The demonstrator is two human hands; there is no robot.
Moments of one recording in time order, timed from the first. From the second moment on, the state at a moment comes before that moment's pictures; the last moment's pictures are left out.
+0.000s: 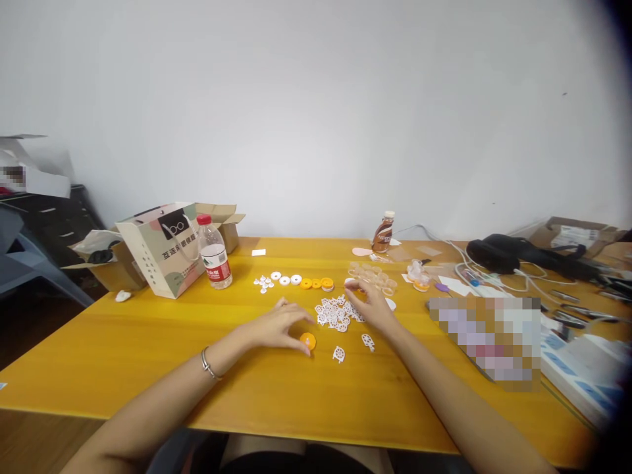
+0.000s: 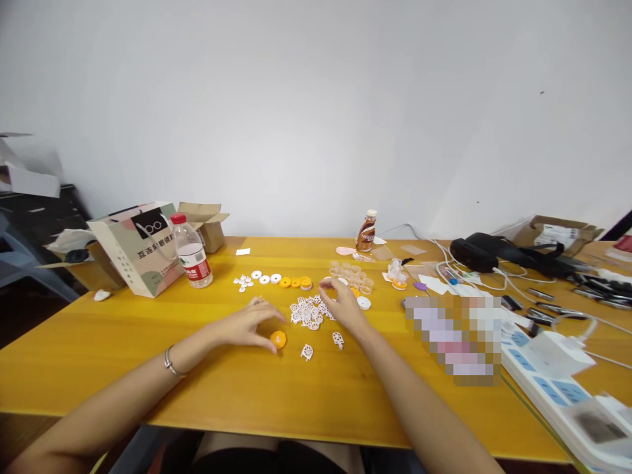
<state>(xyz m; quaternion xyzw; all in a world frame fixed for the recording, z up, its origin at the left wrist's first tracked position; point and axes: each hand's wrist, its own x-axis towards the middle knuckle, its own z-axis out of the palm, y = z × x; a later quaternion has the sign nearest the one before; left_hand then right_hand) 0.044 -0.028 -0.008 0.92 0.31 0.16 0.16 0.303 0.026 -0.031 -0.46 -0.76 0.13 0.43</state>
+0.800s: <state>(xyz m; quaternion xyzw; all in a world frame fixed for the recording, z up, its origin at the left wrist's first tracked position) 0.003 0.037 -0.034 0.88 0.46 0.14 -0.05 0.252 -0.029 -0.029 -0.31 -0.91 0.15 0.22</state>
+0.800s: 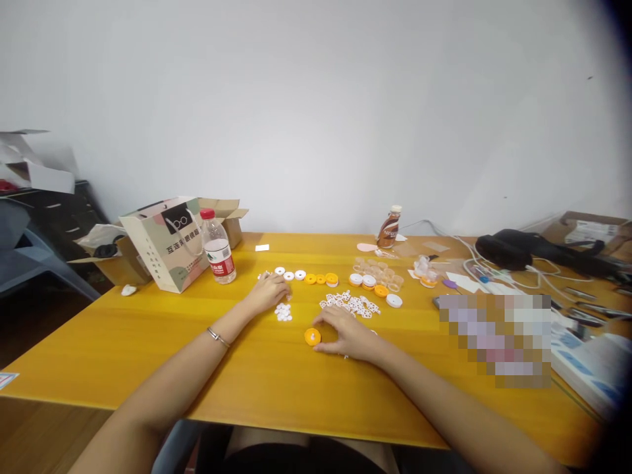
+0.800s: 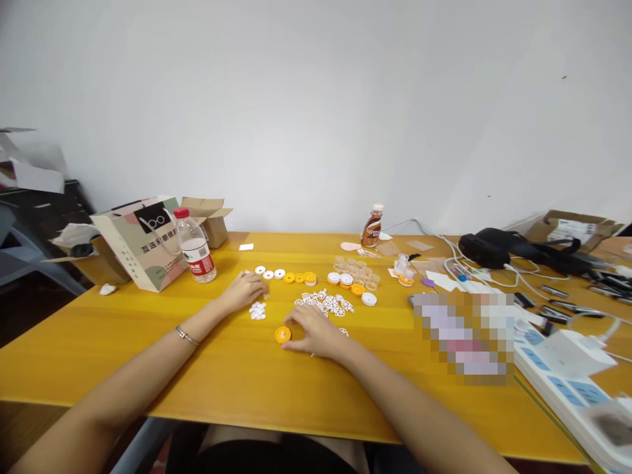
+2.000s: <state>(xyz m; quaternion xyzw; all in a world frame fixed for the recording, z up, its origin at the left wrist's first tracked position) 0.053 -0.032 -0.024 0.92 0.33 0.18 0.14 0.250 -0.026 -0.037 -0.30 -0.92 0.14 0.22</state>
